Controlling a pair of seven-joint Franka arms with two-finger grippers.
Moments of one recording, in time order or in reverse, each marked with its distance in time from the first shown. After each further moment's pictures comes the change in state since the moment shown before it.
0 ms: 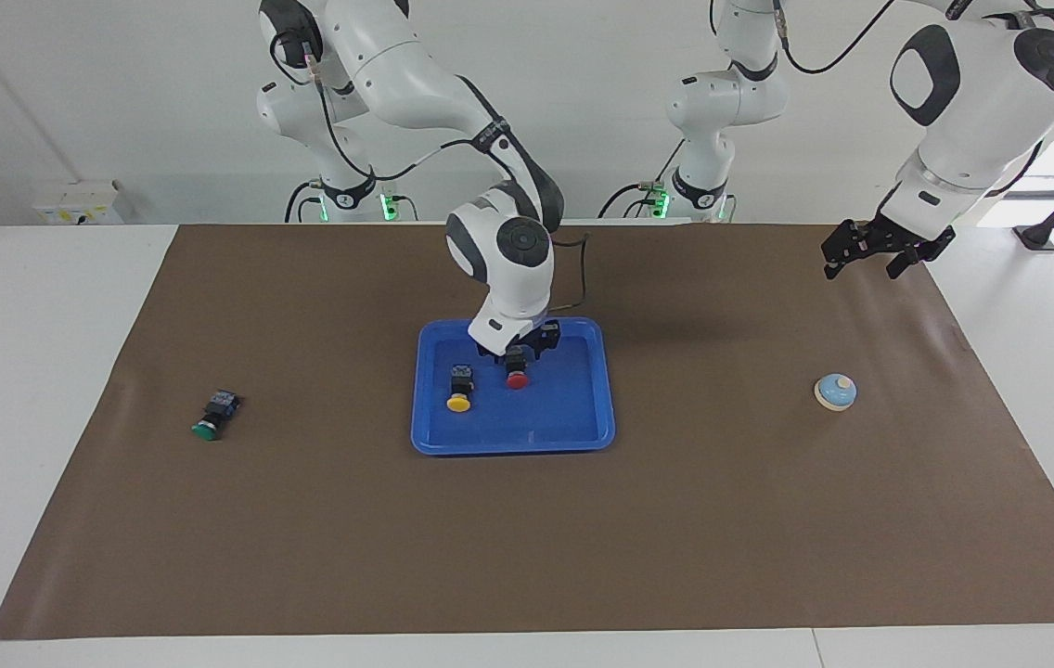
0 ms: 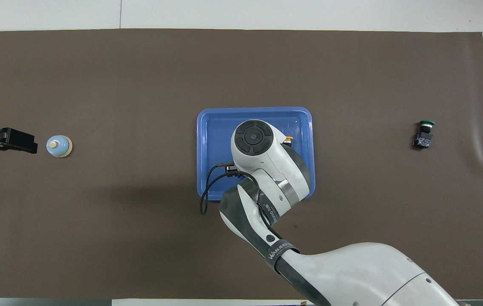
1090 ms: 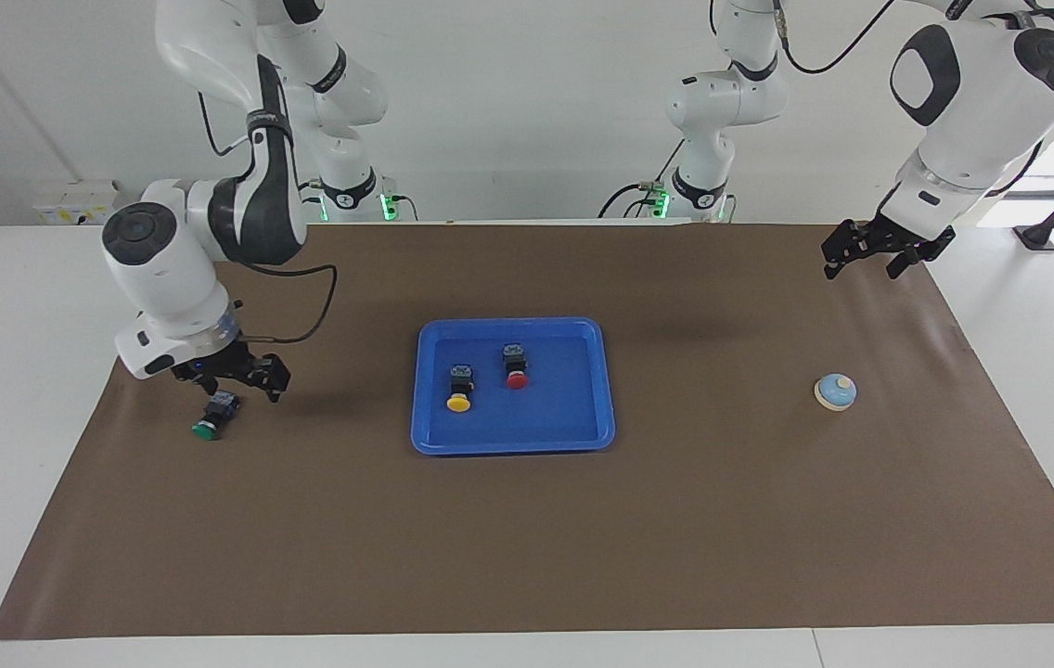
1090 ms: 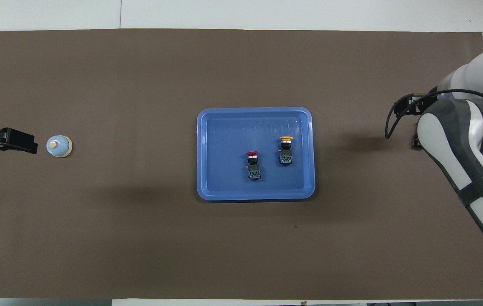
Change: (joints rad) left arm 0.000 0.000 0.000 0.000 0.000 0.000 0.000; right arm -0.653 -0.182 -0.044 -0.031 -0.110 -0.025 -0.429
